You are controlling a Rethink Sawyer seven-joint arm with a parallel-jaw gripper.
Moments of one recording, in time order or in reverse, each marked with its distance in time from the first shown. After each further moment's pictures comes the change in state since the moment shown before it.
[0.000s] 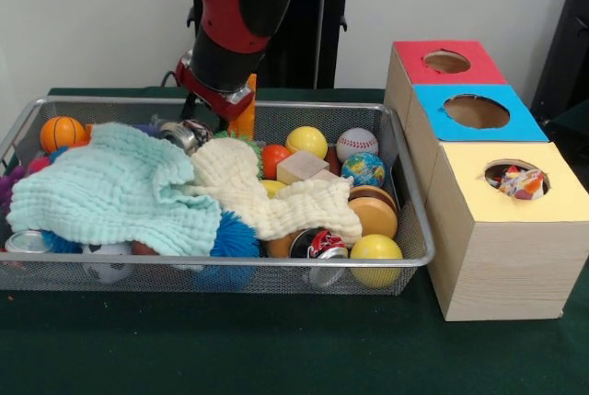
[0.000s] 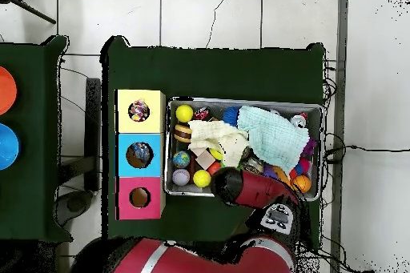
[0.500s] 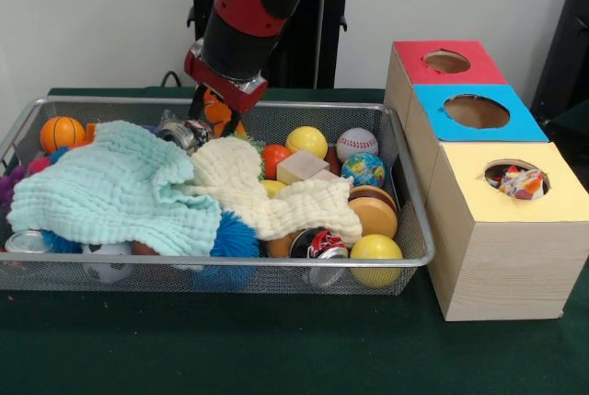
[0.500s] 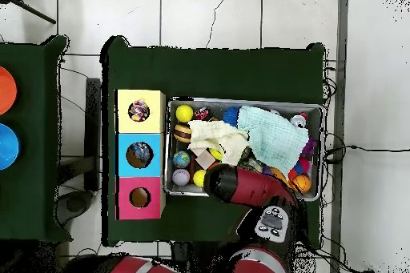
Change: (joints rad) arm 0.045 -0.066 -0.002 0.006 0.000 0.000 0.000
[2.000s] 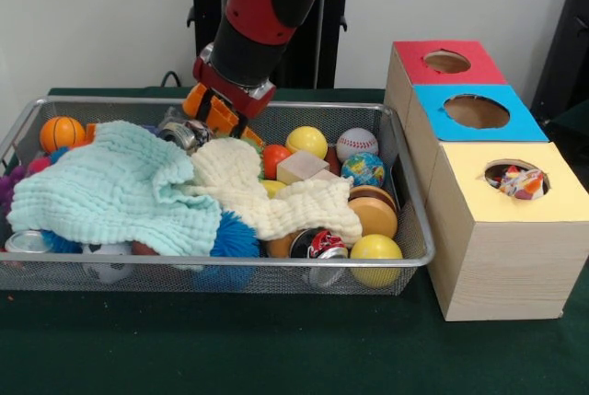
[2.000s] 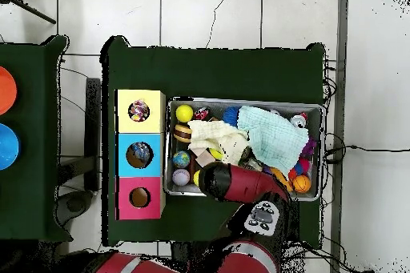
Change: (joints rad) arm 0.027 0.032 -0.012 -0.026 0.000 0.034 0.000
